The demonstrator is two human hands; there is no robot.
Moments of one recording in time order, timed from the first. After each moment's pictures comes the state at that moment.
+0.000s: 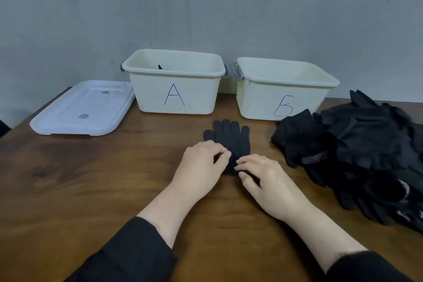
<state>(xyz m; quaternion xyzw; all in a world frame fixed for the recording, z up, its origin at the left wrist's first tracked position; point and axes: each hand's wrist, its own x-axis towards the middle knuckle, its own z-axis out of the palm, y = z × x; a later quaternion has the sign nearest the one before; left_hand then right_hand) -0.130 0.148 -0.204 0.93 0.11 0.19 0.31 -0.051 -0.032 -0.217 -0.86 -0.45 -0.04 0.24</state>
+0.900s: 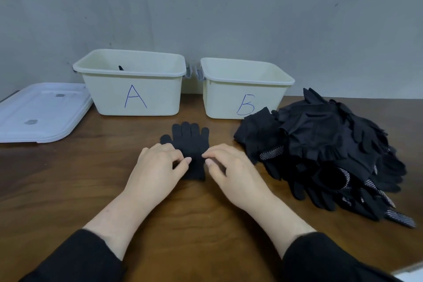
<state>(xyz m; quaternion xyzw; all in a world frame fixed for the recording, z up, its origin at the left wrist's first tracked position) -0.129 0.144 -0.209 0.96 0.11 0.20 0.17 -0.046 -0.042 -0.203 -0.83 -0.44 -0.11 0.31</state>
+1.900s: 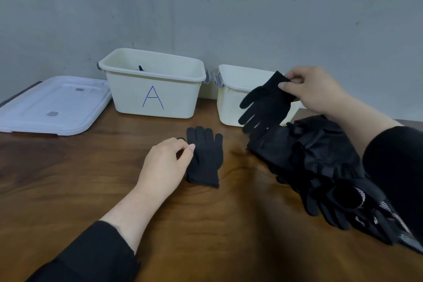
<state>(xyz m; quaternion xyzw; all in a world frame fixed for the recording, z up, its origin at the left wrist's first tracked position) -0.130 0.158 -0.201 0.88 0.18 0.27 0.34 0.077 -0.061 -0.033 -0.90 -0.28 -0.07 0.34</state>
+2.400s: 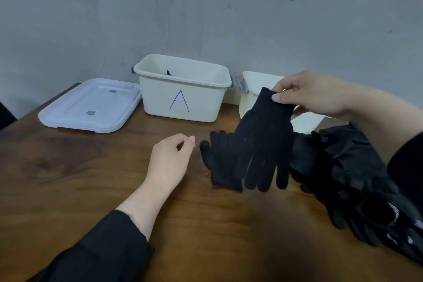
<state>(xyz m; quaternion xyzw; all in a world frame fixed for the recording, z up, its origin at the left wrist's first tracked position) -0.150 0.188 -0.191 0.81 0.27 0.30 0.42 0.023 -0.018 -0.007 -0.86 -0.40 0.15 0.27</state>
